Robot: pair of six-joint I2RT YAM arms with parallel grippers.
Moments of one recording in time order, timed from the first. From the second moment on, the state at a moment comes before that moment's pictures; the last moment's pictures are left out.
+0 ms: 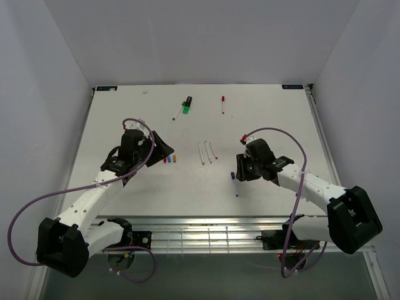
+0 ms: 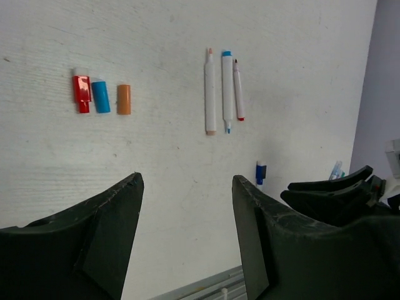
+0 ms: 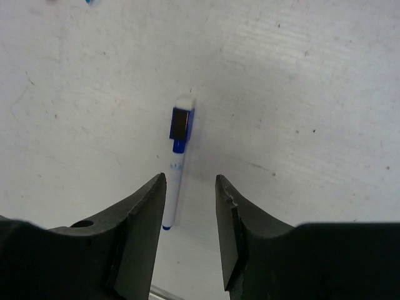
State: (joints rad) left arm -0.34 1.09 0.74 -0.29 0.10 -0.78; right arm 0.56 1.28 0.71 -0.34 -0.07 0.30
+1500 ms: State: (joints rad) left arm -0.61 1.25 0.69 -0.05 0.27 -0.89; right arm 0.79 1.17 0.64 -0.22 -0.05 0.39
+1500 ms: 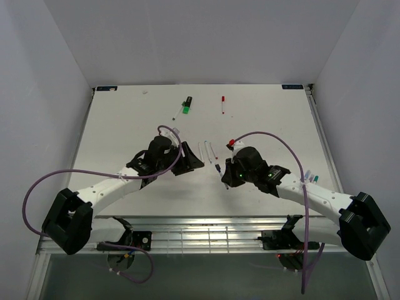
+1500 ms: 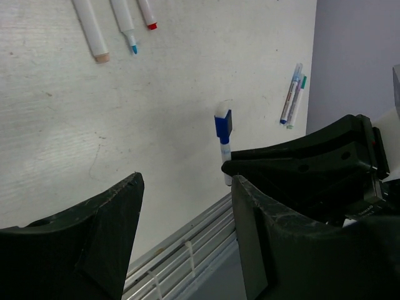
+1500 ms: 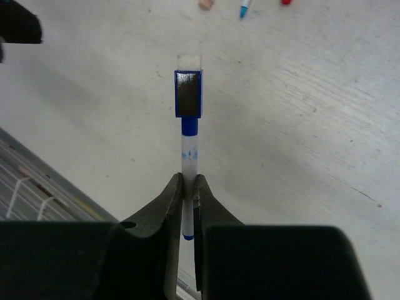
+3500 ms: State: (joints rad) left arm -0.73 1.38 0.77 0.01 0.21 -1.00; right arm 0.81 1.35 0.67 0.11 -0.45 0.46
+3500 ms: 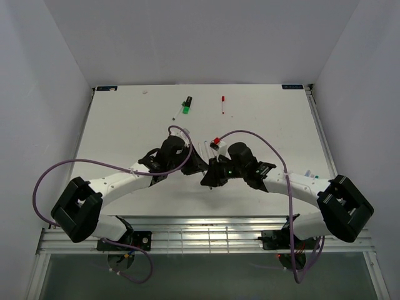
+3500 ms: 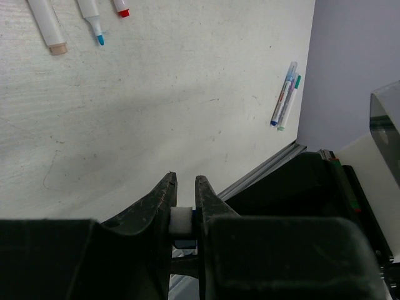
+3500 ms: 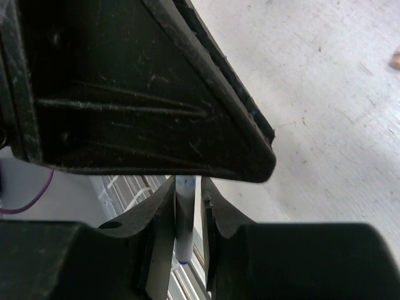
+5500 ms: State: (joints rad) left arm -0.38 1.27 0.81 -0.36 -0.25 -0.82; right arm 0.52 1.60 0.96 -0.02 -0.24 0.26
